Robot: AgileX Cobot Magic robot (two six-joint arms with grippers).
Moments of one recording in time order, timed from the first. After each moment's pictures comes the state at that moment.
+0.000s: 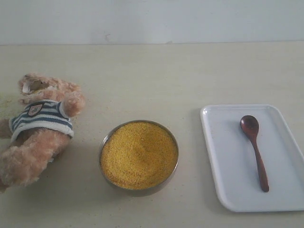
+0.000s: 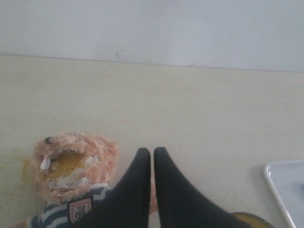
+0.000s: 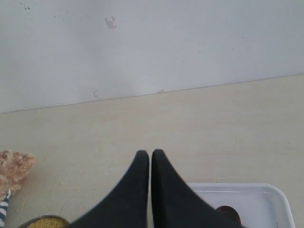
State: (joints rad) left arm -0.32 0.88 -0.75 0.17 0.42 -0.49; right arm 0.29 0.58 -0.37 0.22 0.10 0.08
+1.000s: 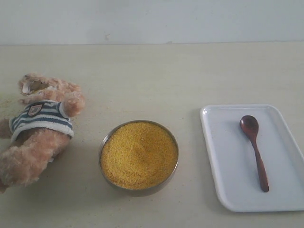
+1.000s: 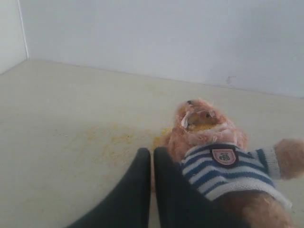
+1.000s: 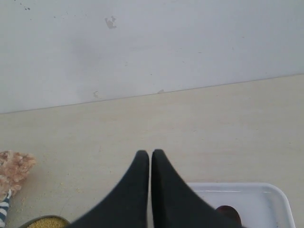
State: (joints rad) left arm 0.11 0.05 0.00 0.21 0.22 -0.36; right arm 0.29 0.58 -0.37 0.22 0.10 0.08
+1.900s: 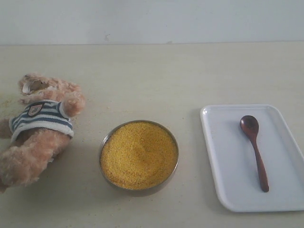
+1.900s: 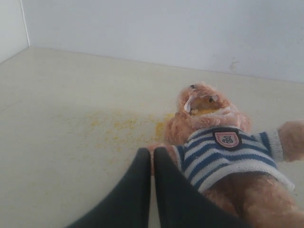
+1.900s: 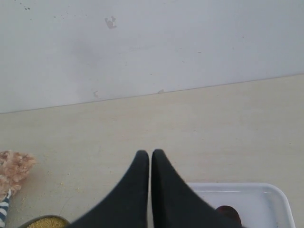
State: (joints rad) left arm 0.09 0.00 0.00 0.21 0.31 -0.35; right arm 0.29 0.58 -0.37 0.22 0.10 0.08
